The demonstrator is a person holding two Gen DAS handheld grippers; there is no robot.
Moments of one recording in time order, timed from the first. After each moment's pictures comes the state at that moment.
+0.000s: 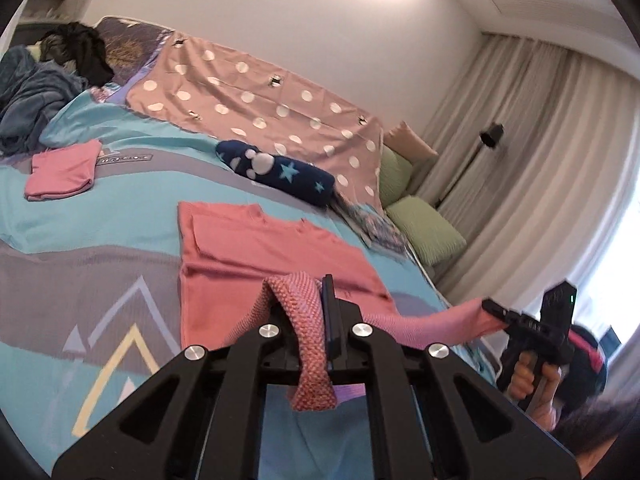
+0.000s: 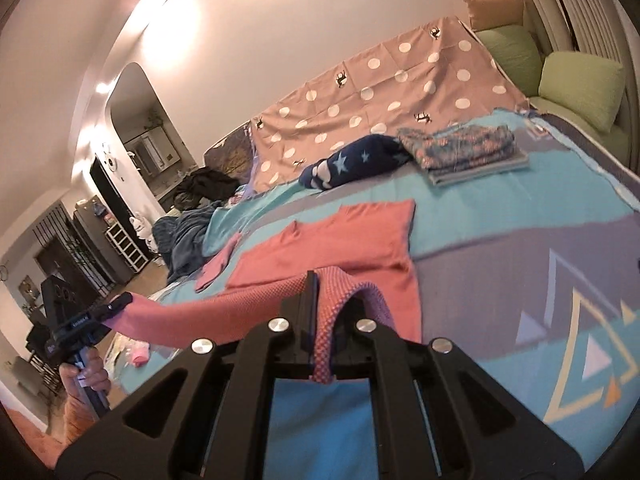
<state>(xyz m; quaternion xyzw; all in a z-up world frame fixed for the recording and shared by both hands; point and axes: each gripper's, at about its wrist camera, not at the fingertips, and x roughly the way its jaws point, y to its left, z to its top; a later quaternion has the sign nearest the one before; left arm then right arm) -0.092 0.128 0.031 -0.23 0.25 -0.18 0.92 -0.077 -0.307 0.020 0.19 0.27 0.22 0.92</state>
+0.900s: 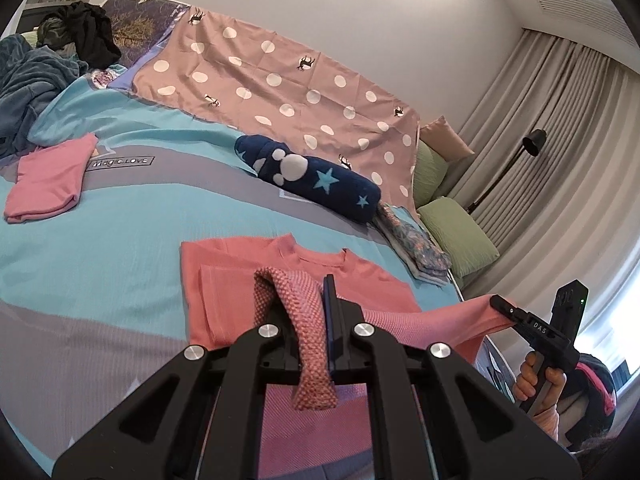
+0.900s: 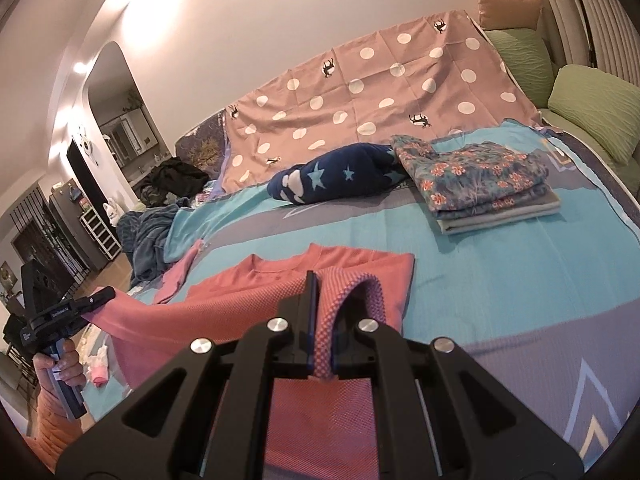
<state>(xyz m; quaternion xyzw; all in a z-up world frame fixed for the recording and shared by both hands) 0.057 0.139 0.025 -0.23 0.30 -0.15 0.91 0.083 -0.277 0.014 0.15 0.30 0.18 0.92</state>
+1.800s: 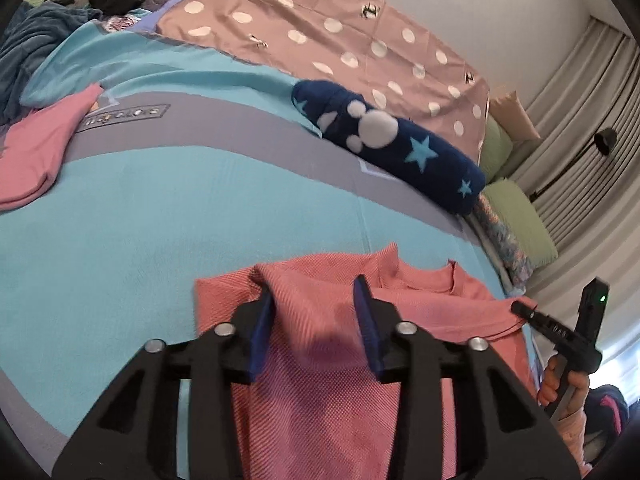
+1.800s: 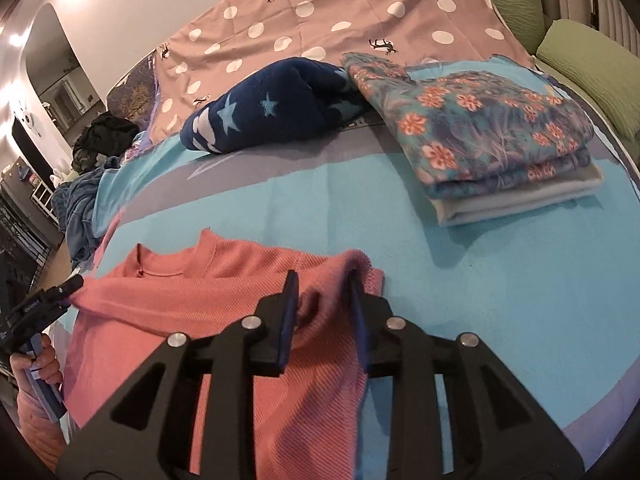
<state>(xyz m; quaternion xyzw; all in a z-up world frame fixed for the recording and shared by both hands) 0.196 0.156 -0.059 -0.23 0.39 -0.09 0.89 0.217 -0.266 -0.069 0.13 0.42 0.12 0.89</state>
